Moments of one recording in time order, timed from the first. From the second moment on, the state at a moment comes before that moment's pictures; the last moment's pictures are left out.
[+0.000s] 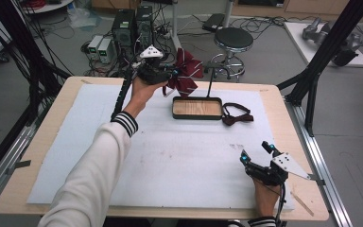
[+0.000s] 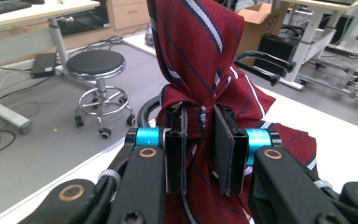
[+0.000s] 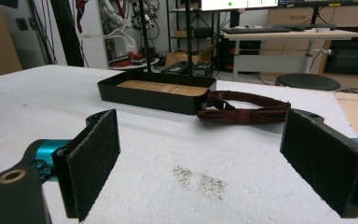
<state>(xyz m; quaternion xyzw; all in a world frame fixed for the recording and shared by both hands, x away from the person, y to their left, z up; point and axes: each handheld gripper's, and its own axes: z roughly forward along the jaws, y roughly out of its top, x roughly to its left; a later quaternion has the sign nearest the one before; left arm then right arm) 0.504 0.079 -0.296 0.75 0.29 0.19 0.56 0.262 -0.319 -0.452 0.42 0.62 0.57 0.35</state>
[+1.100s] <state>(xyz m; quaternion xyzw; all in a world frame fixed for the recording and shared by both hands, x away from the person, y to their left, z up) 0.502 0.111 -0.295 0.74 0.34 0.23 0.53 0.262 -0.319 -0.452 0.42 0.62 0.57 0.35</state>
